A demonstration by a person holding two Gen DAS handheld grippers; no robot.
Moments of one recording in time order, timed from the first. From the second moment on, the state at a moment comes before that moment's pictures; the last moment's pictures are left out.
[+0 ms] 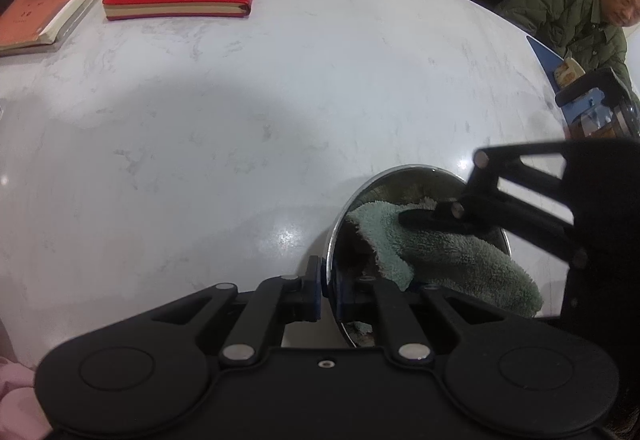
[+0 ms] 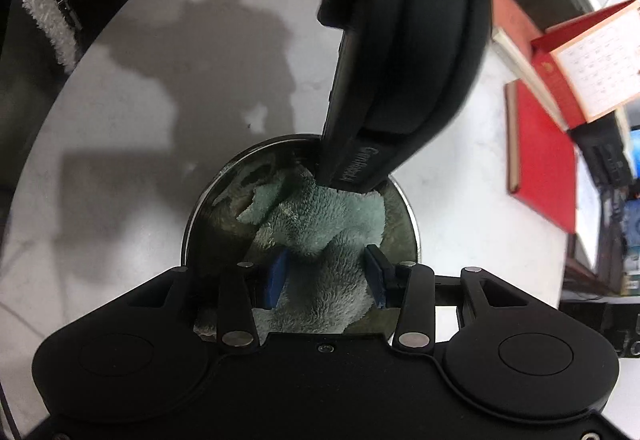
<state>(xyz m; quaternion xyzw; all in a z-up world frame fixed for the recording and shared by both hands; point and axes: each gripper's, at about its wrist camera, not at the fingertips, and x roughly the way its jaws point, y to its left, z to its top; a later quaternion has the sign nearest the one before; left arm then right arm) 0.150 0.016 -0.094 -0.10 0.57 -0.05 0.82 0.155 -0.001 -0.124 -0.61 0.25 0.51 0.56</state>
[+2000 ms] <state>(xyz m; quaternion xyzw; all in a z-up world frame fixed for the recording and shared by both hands) 0.147 0.005 -0.082 -0.07 0.54 -0.04 0.84 0.227 0.004 -0.122 -0.44 0.43 0.44 0.65</state>
